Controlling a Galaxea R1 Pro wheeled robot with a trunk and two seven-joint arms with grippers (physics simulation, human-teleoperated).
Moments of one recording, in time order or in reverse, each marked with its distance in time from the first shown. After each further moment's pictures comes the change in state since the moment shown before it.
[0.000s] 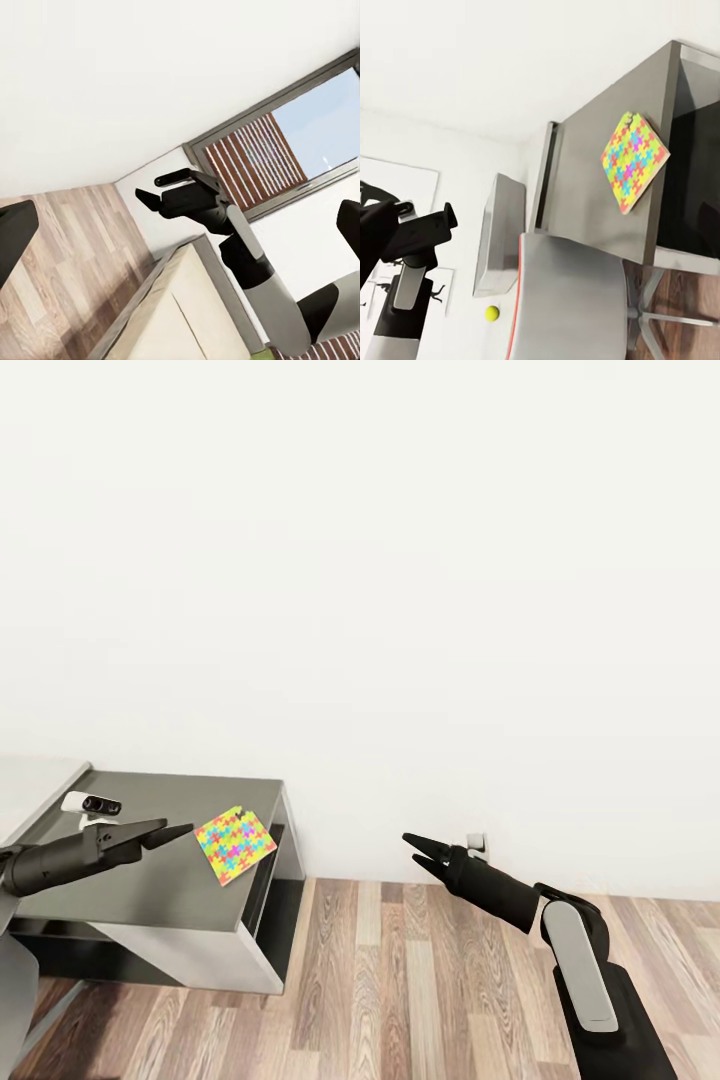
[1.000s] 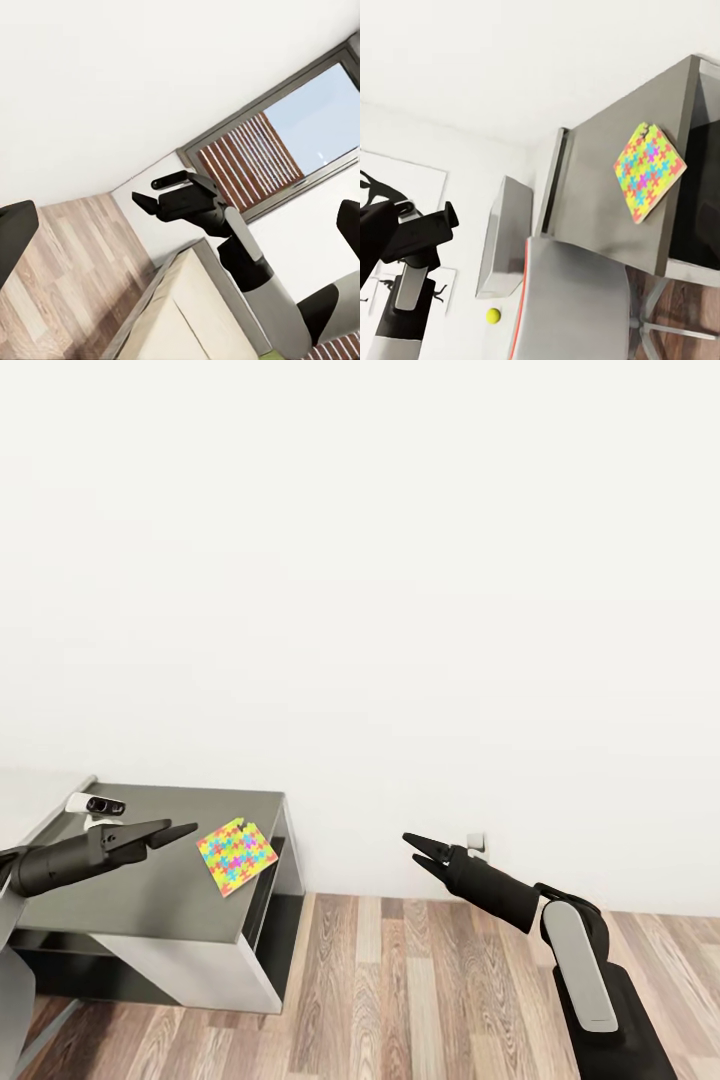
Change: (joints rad) left arm 0.000 -0.020 0.003 0.000 0.000 -0.016 0.000; right arm 0.000 0.001 0.001 -0.001 0.000 0.000 0.000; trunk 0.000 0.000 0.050
